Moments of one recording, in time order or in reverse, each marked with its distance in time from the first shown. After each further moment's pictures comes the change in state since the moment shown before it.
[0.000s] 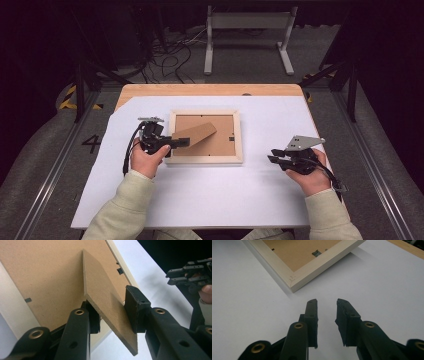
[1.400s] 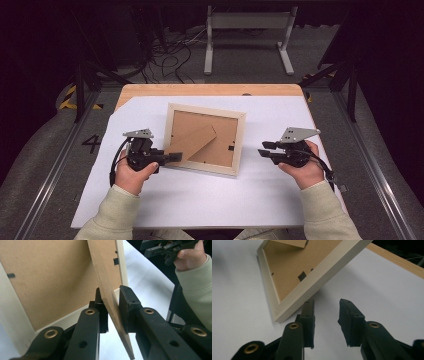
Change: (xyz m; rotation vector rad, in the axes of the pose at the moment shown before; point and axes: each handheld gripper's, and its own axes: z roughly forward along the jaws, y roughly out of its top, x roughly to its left) left arm -0.025 -0.031 -0.039 0.021 -0.082 0.117; right arm 0.004 0.031 0.005 -0.083 0.085 -0.014
